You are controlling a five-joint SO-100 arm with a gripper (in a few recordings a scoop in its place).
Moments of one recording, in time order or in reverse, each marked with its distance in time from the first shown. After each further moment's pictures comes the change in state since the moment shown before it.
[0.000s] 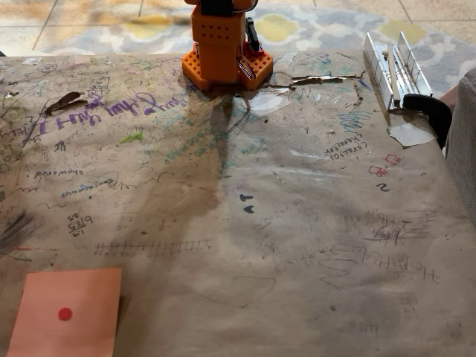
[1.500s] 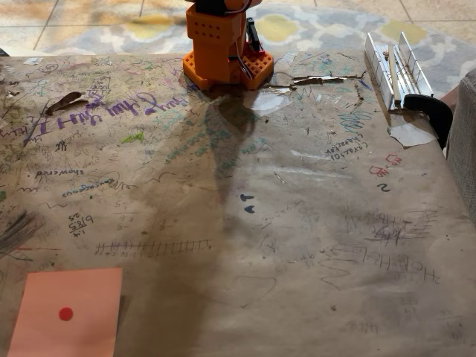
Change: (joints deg) arm 11.7 11.0 -12.7 1.4 -1.2
